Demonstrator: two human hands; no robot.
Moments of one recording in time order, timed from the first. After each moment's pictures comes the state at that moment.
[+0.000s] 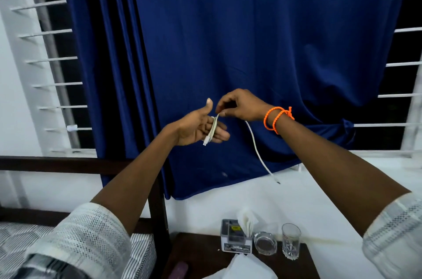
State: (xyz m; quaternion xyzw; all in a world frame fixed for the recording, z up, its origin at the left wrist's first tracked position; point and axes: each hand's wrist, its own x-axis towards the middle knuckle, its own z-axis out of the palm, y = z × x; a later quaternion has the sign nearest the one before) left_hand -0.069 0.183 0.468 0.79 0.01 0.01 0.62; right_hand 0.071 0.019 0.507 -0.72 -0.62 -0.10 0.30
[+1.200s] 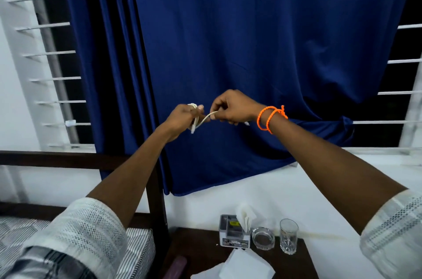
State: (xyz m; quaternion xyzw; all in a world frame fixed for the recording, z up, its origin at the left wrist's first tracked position) left_hand -0.067 0.218 0.453 0.83 0.05 0.26 0.49; right_hand 0.041 0.029 0.500 -0.74 -0.60 -0.05 0.30
